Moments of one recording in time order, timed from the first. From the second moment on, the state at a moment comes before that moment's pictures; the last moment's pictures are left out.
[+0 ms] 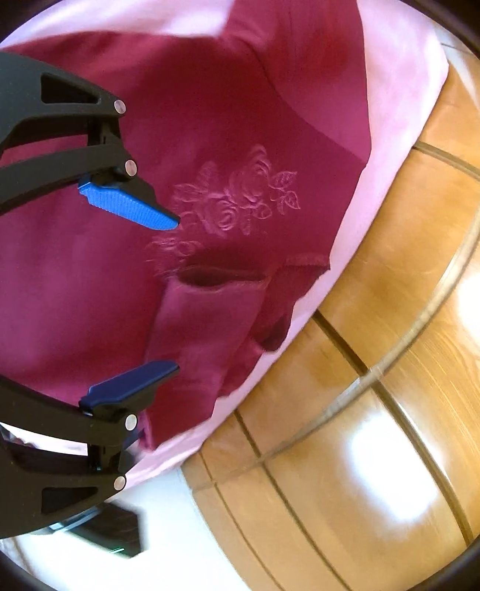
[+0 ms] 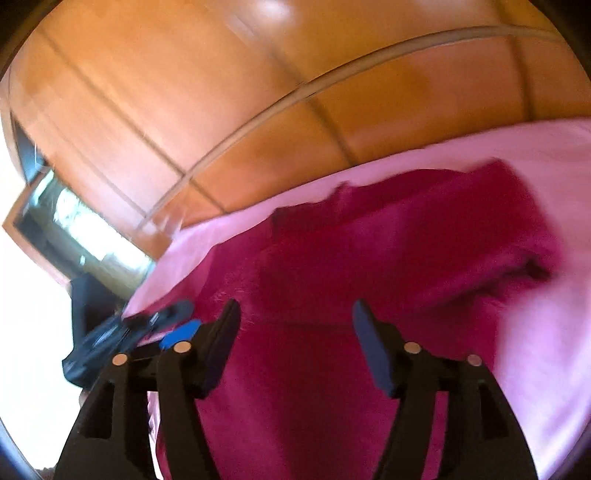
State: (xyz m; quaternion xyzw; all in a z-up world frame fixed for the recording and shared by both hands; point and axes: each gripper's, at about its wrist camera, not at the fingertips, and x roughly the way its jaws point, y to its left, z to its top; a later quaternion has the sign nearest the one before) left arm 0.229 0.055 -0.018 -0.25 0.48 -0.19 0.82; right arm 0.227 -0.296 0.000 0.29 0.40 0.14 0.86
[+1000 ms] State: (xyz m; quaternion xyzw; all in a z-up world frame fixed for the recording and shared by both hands) left arm 0.289 0.095 -0.010 -0.19 0.47 -0.11 0.86; right arm 0.264 -0.360 -0.057 0.54 0.34 0.12 0.76
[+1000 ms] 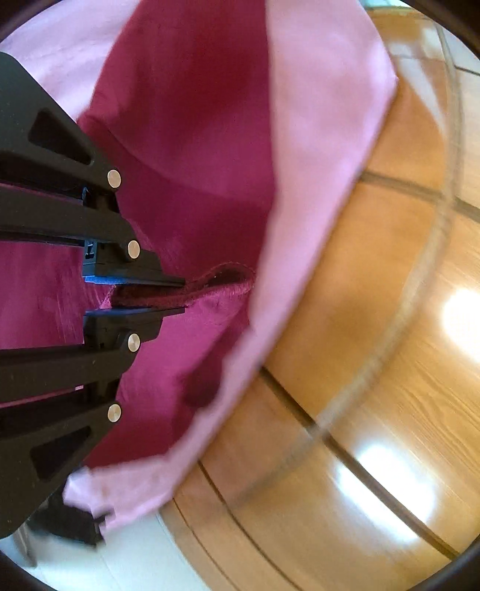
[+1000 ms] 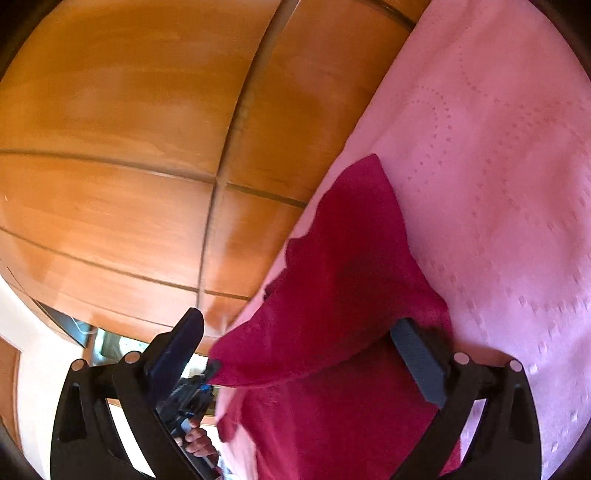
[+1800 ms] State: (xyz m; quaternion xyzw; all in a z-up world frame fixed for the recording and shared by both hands) left arm 0.278 0.099 -0.047 -0.11 0.47 -0.04 0.88; right arm 0.268 -0.239 -0.059 0.05 0.45 0.03 0.89
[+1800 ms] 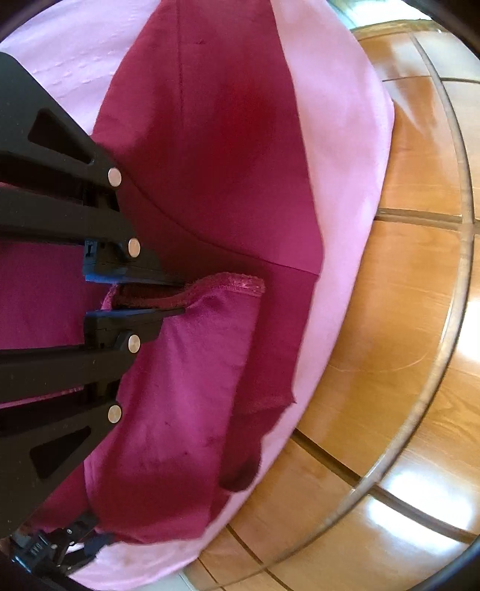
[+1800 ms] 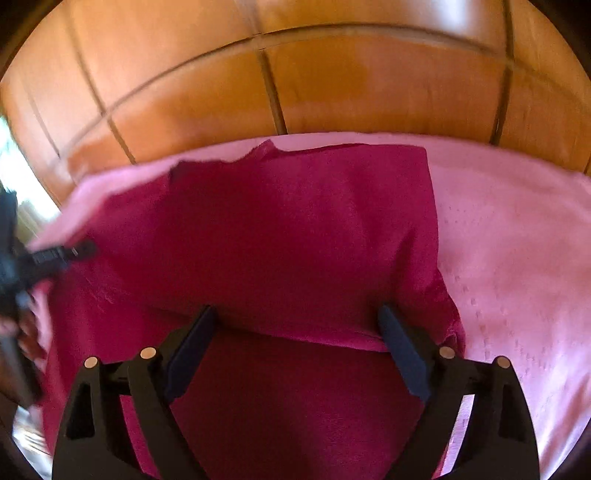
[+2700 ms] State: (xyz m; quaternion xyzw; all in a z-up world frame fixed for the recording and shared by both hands) left arm 0.114 0.487 -0.041 -0.50 0.30 0.21 0.78; right arm 0.270 -0.221 -0.062 0.00 0.44 0.01 0.90
